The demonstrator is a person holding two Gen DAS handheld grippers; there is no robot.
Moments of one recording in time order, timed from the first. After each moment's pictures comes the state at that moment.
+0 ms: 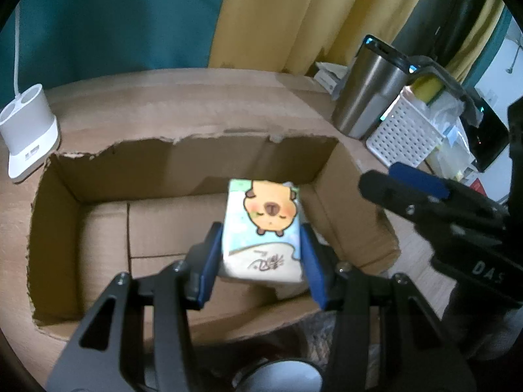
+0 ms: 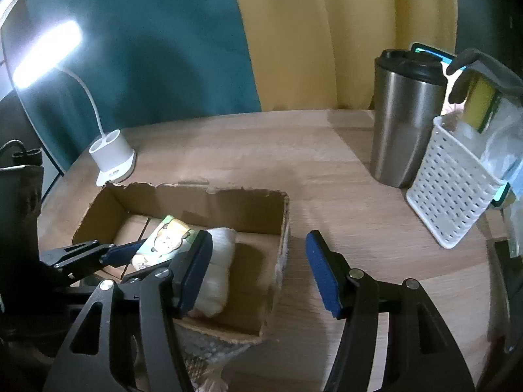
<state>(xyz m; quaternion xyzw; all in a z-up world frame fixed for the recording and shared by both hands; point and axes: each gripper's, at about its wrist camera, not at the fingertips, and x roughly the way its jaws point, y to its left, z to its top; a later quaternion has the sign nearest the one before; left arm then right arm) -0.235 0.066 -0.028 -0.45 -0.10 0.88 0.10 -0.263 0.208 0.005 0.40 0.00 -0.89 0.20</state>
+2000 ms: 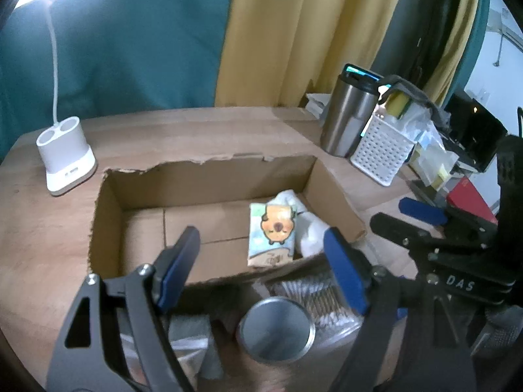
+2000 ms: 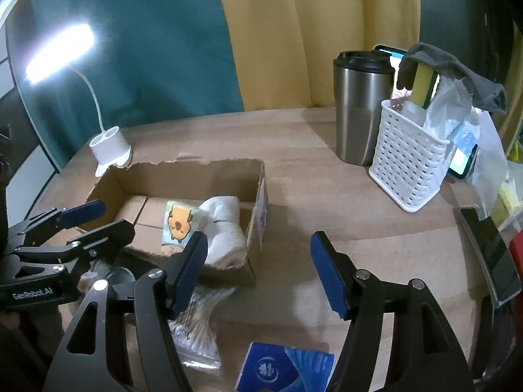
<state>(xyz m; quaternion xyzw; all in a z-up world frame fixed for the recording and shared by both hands) -0.165 0.056 0.014 -0.38 -0.07 0.92 0.09 -0.202 0.232 0.011 0.39 0.00 -0.91 0.16</state>
